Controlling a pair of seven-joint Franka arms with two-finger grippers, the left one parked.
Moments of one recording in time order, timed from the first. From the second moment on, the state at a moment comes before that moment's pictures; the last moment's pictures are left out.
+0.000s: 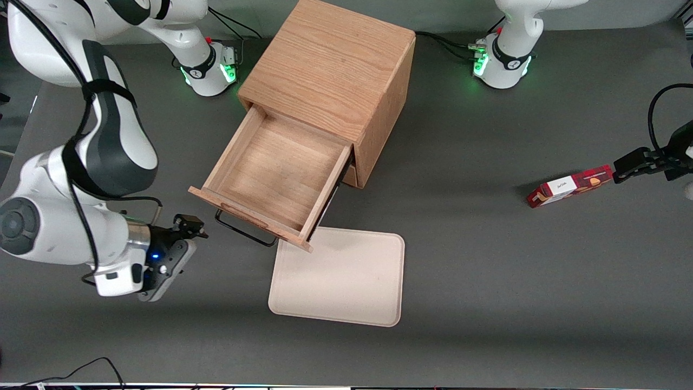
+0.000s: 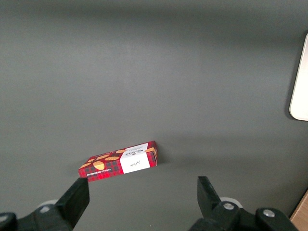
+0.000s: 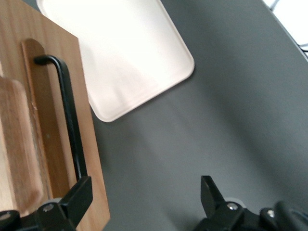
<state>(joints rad) 0.00 0.68 0.31 -1.05 -0.01 1.66 -0.68</state>
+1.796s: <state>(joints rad) 0.02 0.82 0.36 -1.02 0.06 1.58 -0.69</state>
